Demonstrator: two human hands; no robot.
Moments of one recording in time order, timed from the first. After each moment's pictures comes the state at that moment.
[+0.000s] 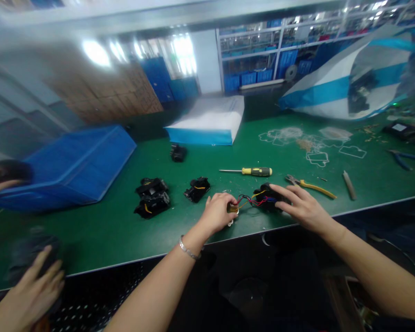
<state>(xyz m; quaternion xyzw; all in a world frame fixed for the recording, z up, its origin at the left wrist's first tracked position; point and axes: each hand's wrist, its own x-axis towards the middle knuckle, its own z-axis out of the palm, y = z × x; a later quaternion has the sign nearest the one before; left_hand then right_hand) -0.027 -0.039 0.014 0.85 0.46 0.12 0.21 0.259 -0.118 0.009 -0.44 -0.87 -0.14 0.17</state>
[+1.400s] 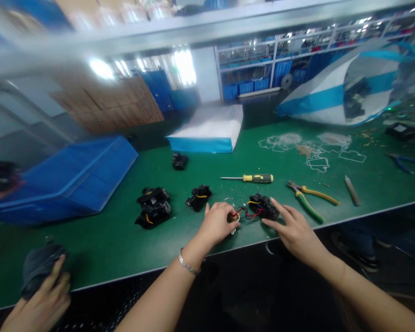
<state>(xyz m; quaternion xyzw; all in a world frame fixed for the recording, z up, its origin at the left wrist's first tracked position) -0.032 -0.045 0.021 0.85 0.48 0.11 0.19 0.210 -0.146 -0.020 -0.54 -0.80 -0.07 0.23</state>
